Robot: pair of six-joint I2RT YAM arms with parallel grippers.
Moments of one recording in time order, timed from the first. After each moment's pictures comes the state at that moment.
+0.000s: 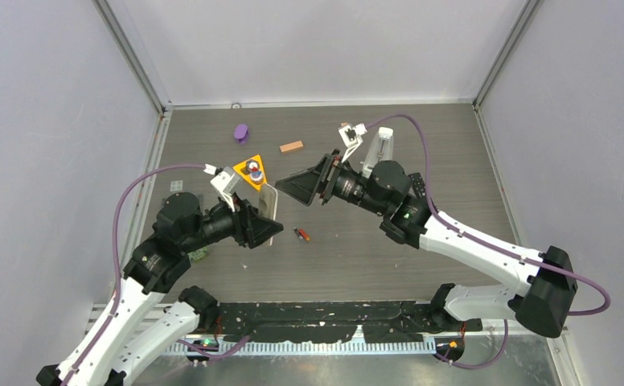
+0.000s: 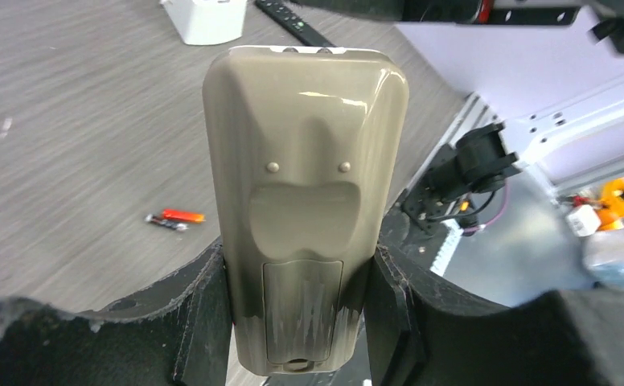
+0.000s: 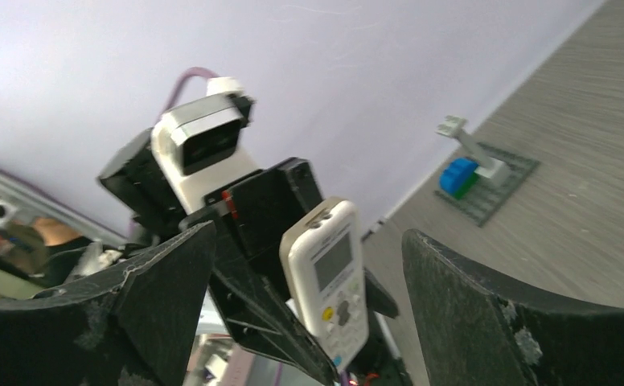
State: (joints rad) left arm -0.56 0.62 0.82 -0.45 0.45 -0.40; right arm 0.91 1.21 0.95 0.43 -0.23 0.85
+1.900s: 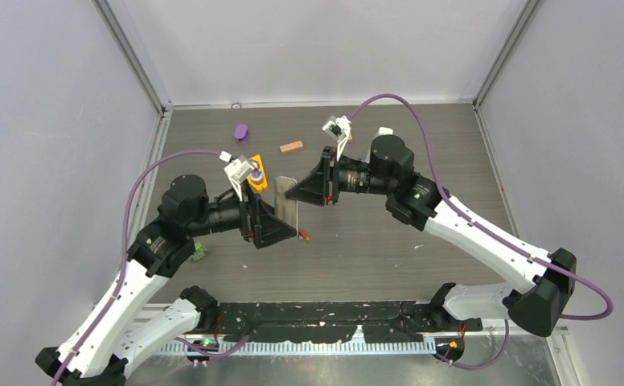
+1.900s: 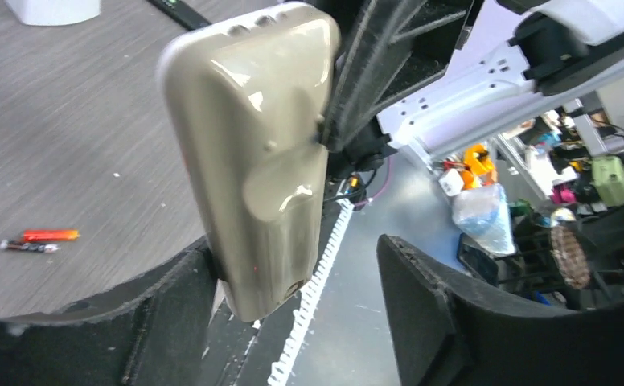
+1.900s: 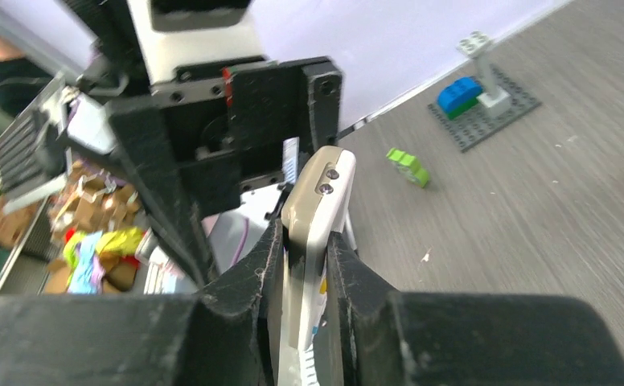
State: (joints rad) left arm -0.58 0.75 0.96 -0.47 0.65 -0.49; right arm 0.82 1.24 1.18 0.02 -0.60 0.55
